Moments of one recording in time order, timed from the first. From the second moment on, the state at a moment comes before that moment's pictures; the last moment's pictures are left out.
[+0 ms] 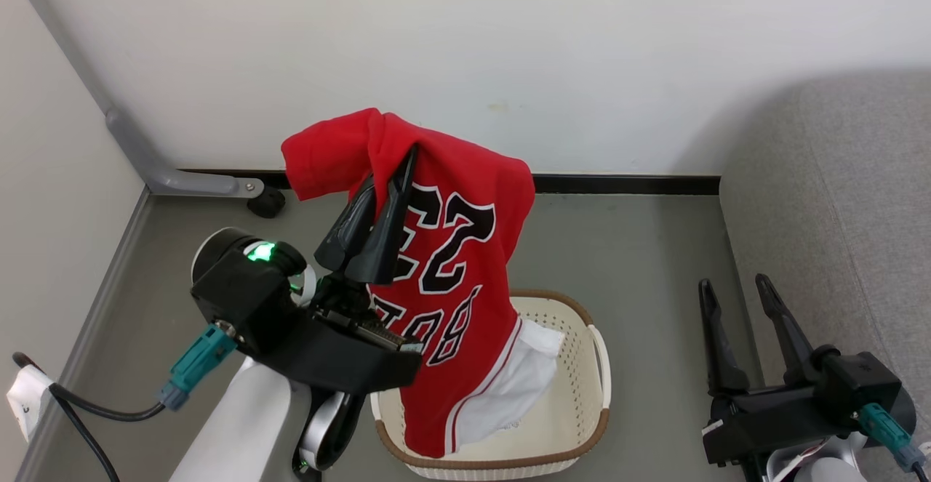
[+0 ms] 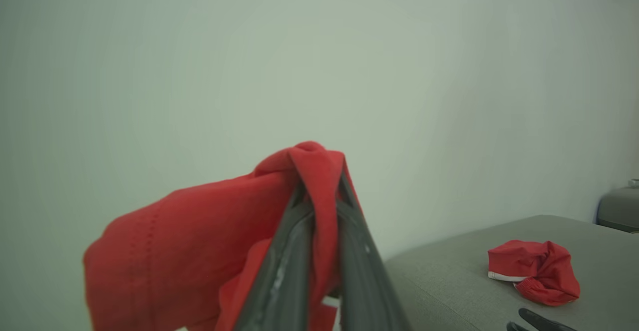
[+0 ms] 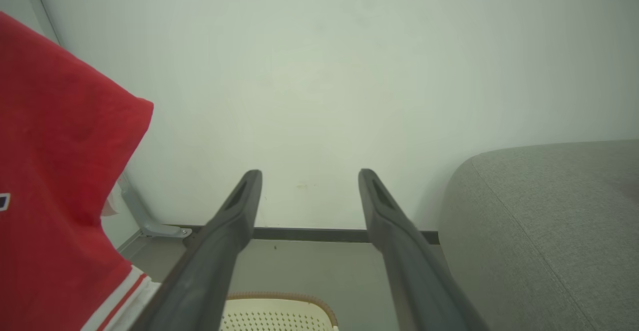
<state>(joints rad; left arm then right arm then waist) -0.39 0.16 -0.44 -0.04 -0.49 -0.07 -0.19 -0.06 -0.11 0.21 0.09 0.26 -0.06 -0.22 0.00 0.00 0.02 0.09</state>
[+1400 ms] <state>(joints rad) -0.47 0.11 -0.50 -0.17 -0.51 -0.02 -0.01 -0.25 -0.13 0.48 -0.02 0.27 0.11 -0.11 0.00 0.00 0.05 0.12</state>
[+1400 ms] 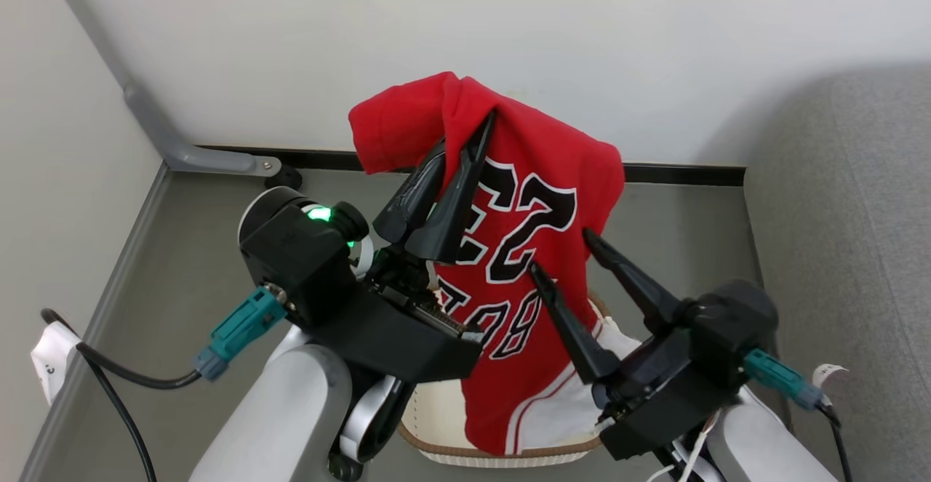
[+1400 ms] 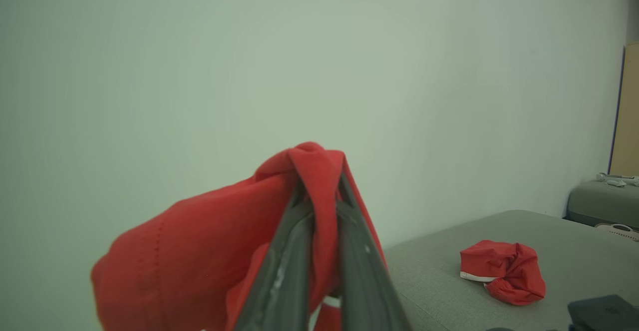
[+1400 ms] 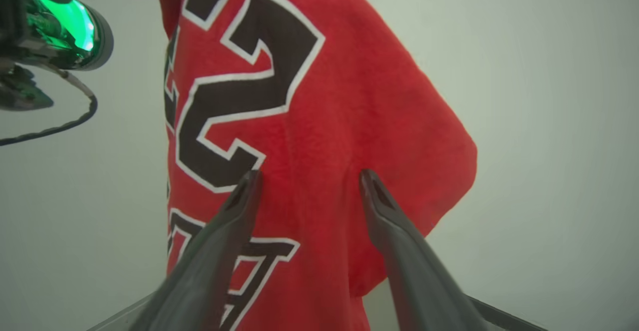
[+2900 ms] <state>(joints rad) -0.38 0.17 -0.49 -0.08 -0.50 -0.01 -0.05 -0.36 -0.12 0.49 0.08 0.31 0.10 -0.11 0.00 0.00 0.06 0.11</state>
